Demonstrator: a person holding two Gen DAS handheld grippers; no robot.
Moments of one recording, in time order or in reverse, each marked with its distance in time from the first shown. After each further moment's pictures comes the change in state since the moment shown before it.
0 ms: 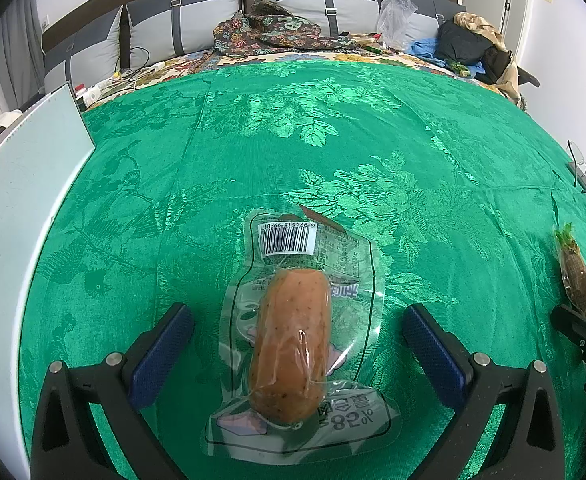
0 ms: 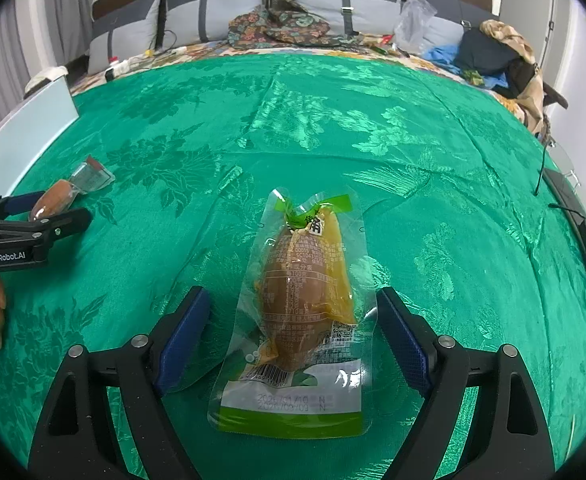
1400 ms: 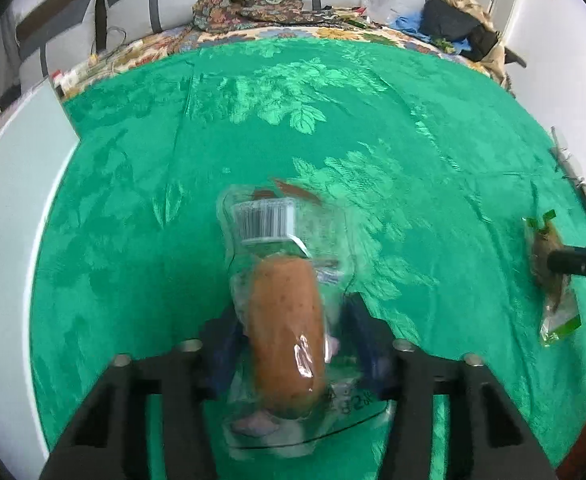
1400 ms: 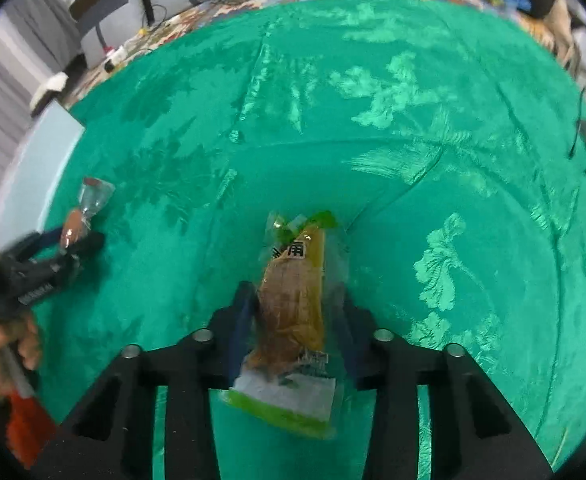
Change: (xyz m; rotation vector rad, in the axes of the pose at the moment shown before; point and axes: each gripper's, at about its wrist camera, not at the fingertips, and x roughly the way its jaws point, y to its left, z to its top) left arm -0.015 0.012 0.009 0.007 0.127 -0.106; right arm 0.012 -0.044 0.047 0.165 0.278 0.223
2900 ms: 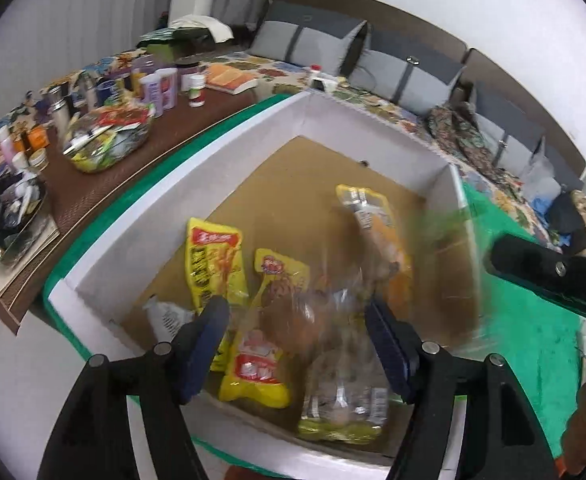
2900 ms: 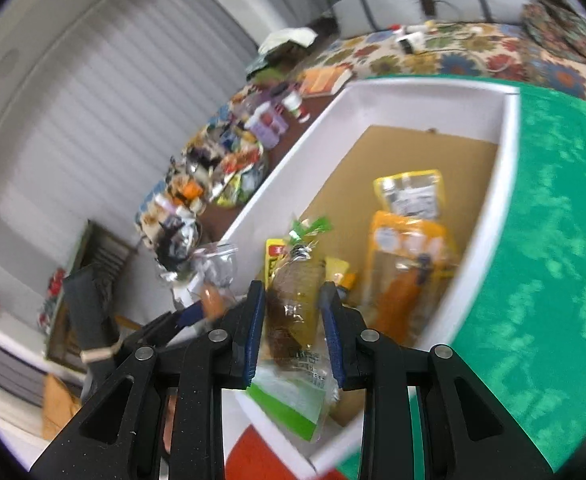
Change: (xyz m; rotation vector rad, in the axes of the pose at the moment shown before) left arm -0.251 0.298 -0.192 -0.610 -0.272 0.244; right arm -0.018 0.488 -0.032 -0.400 0.021 0.601
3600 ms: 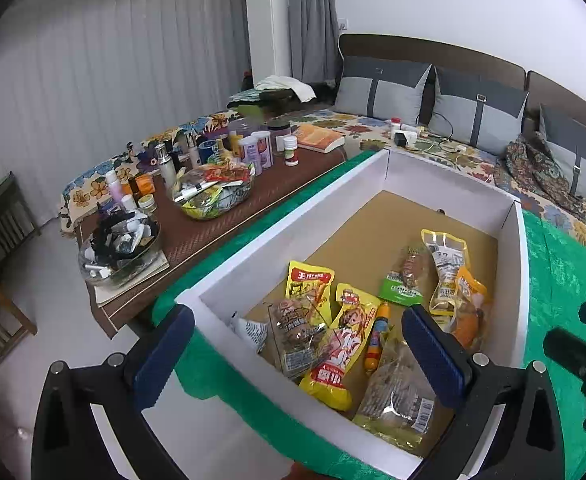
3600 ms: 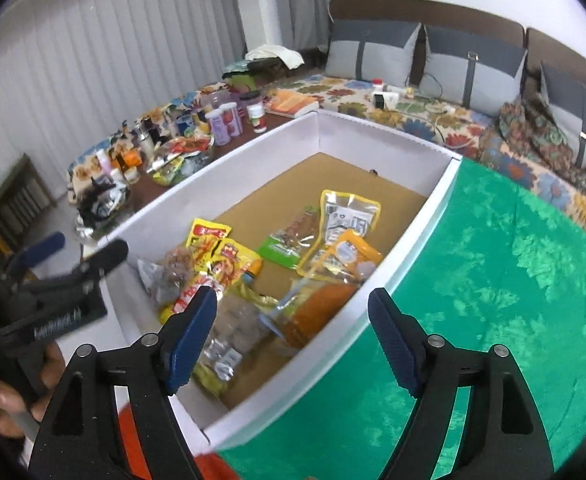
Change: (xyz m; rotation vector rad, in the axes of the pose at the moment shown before) left arm -0.063 -0.023 -0.020 -0.005 -0.211 0.385; right arm -0.021 0.016 -0.039 -0.304 -0.084 -0.354
